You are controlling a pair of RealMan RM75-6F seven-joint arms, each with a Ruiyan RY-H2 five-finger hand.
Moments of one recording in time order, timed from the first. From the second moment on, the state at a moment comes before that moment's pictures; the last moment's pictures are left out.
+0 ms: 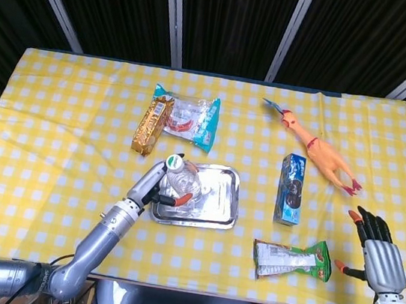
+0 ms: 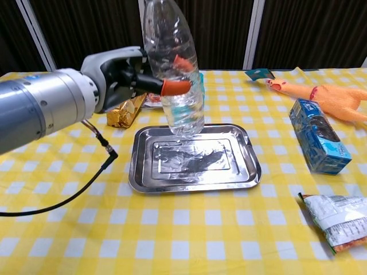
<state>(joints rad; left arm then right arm) -0.70 -1.68 -0.43 -1.87 0.85 1.01 -0.07 0.15 -1.18 0.03 -1.49 -1.50 1.35 0.16</state>
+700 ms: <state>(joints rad) -0.70 -1.56 -0.41 -1.97 0.67 1.10 0.06 0.15 -1.18 0.03 -1.50 -1.49 1.33 0.12</state>
